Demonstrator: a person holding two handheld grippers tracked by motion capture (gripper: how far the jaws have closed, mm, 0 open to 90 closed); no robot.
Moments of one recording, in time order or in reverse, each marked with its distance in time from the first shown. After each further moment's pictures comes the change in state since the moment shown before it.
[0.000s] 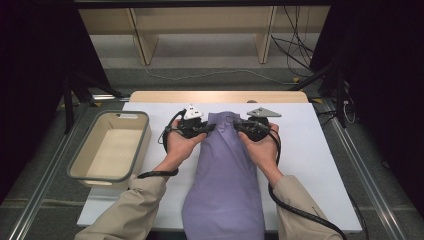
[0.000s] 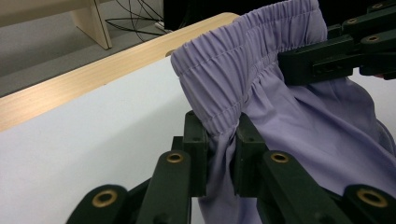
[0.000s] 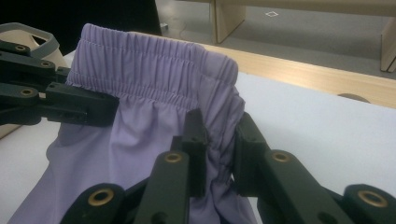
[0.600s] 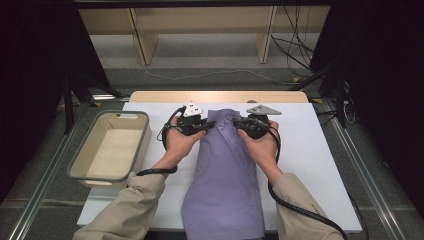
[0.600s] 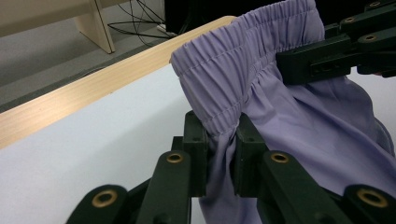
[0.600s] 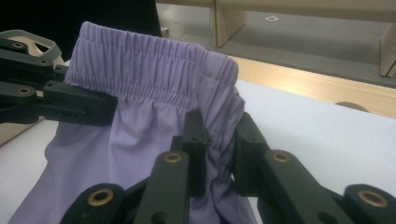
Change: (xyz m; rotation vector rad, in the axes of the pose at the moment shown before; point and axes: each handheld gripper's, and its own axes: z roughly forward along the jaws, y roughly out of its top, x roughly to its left) left arm 0.002 0.009 -0.003 -0.002 0.008 0.028; right arm 0.000 0.007 0.000 -0.012 0.002 -0.003
